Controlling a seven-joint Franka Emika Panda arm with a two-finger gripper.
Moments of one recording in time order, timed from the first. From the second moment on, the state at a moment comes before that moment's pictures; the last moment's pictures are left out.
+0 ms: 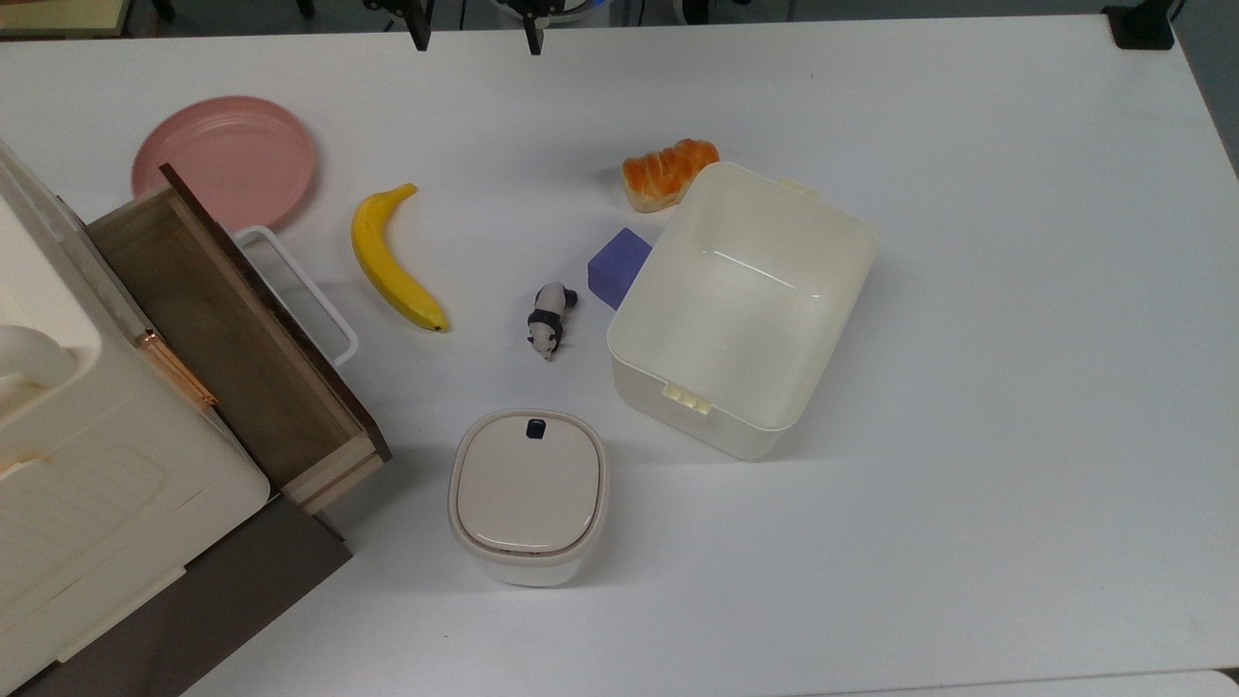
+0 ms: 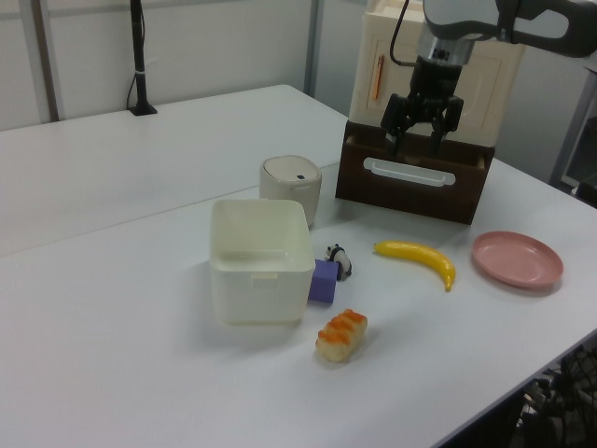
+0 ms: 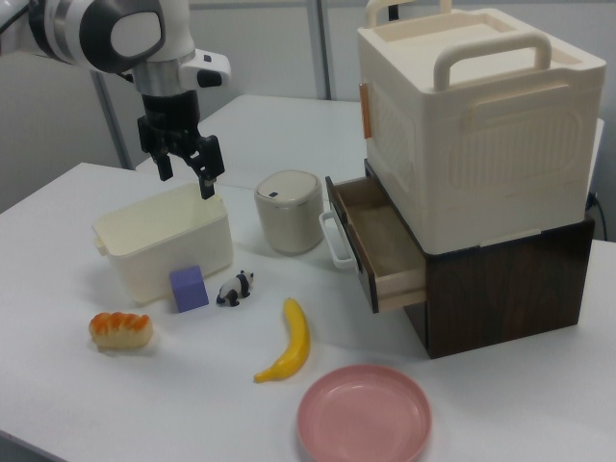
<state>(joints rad) -0.03 -0.03 -0.04 -1.67 0.09 1.65 0.04</state>
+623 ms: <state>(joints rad) -0.03 -0.03 -0.04 -1.69 0.09 1.69 0.03</state>
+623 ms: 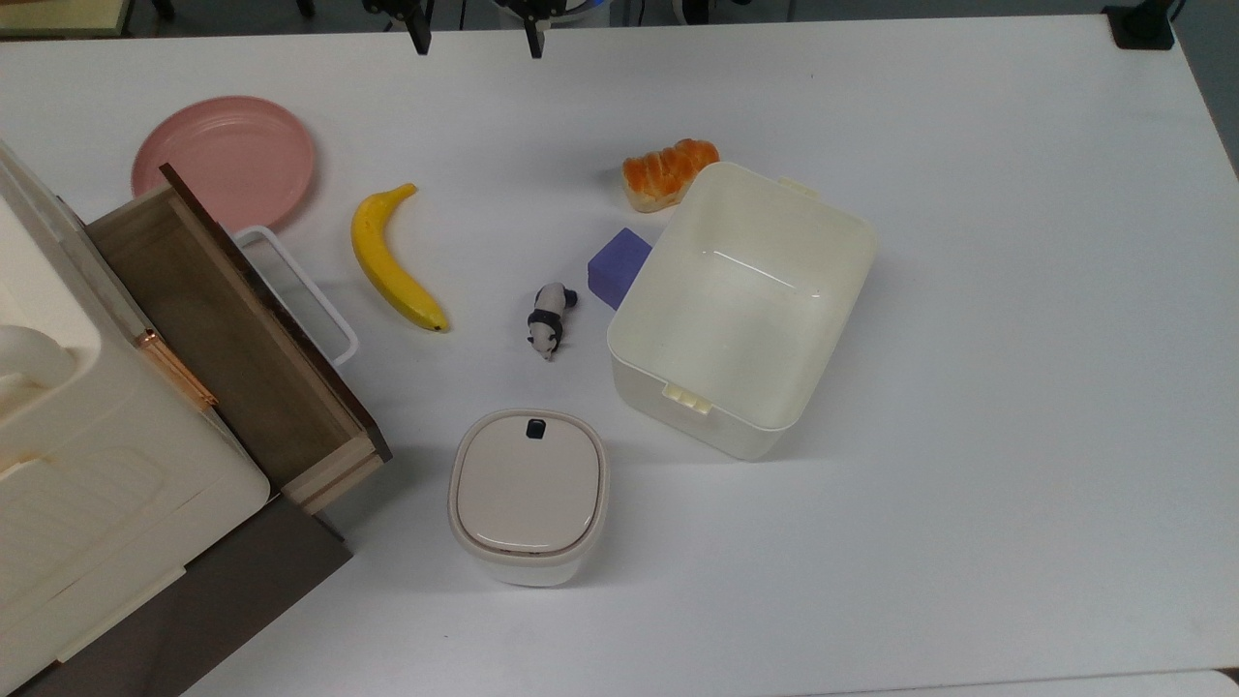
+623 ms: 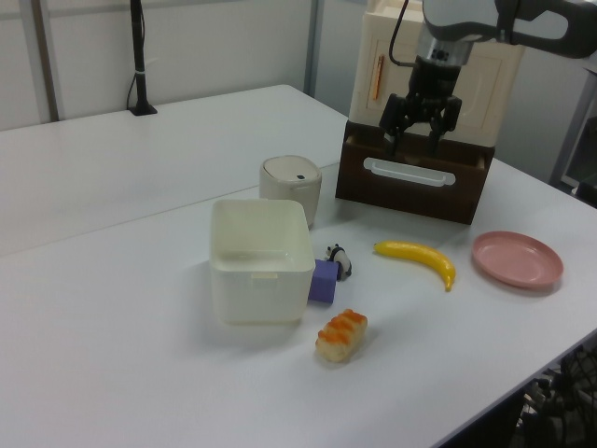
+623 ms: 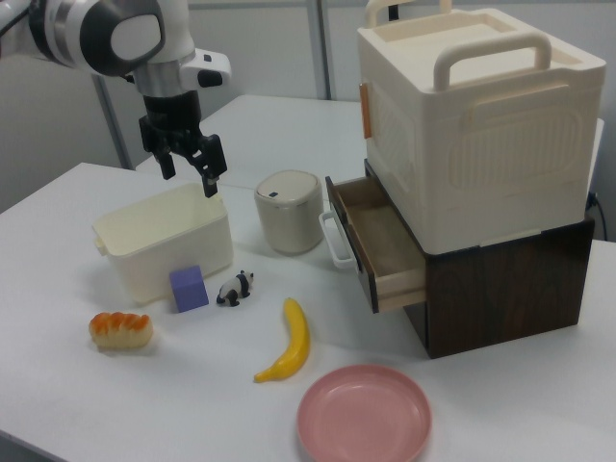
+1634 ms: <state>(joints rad) -0.02 -0.06 -0.01 -1.87 0.03 1.79 -0.62</state>
